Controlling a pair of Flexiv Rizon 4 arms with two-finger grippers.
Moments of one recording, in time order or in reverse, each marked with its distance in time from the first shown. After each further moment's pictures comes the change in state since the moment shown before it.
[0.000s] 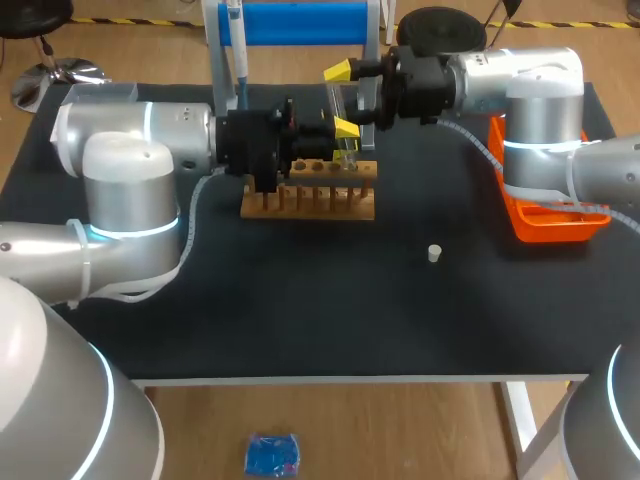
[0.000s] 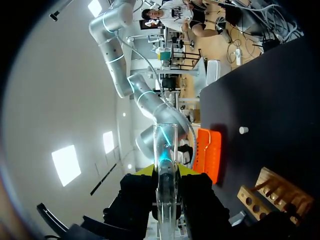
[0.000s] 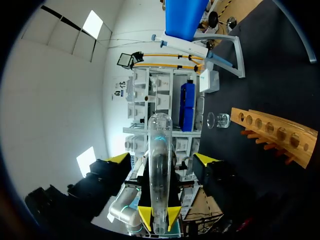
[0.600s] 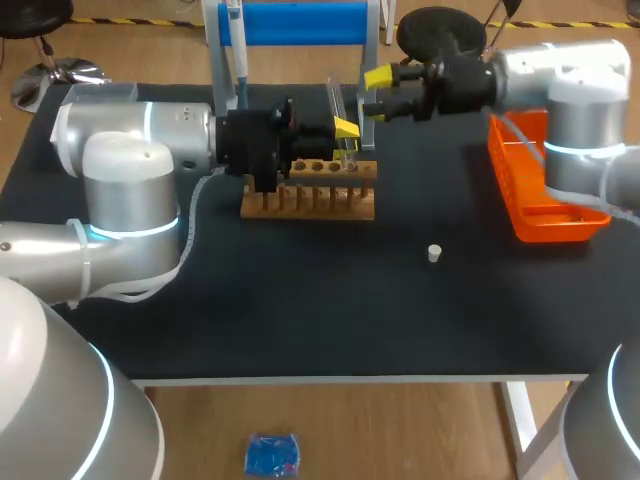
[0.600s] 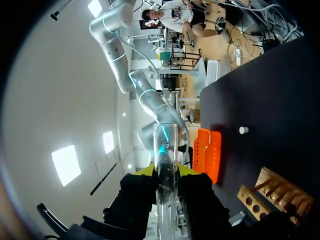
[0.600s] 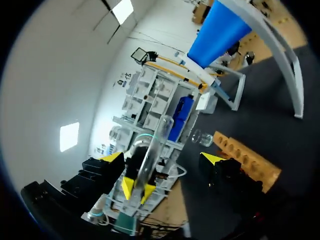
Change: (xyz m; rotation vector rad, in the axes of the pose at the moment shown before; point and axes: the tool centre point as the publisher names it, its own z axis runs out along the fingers) left arm 0.000 0.000 0.000 0.000 0.000 0.000; right arm -0.012 -0.005 -0.069 -0.039 -0.103 -0.404
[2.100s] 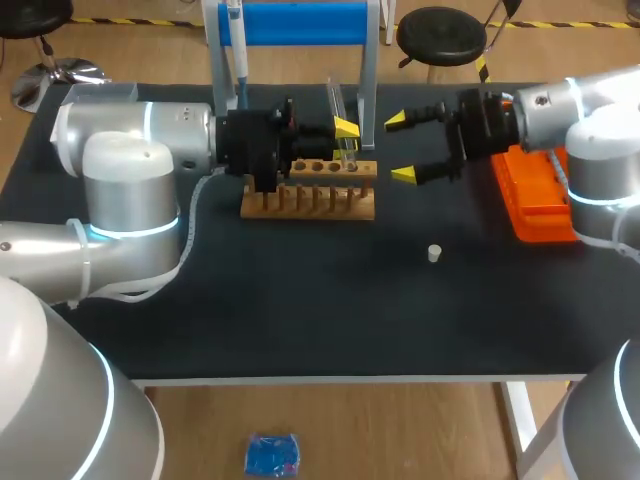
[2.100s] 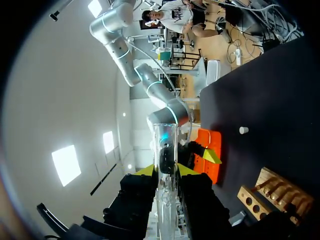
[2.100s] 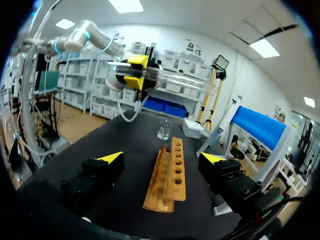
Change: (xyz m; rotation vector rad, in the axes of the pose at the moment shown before) left arm 0.000 0.000 0.000 0.000 0.000 0.000; right arm -0.076 -0.051 -0.031 0.207 -0.174 -1.376
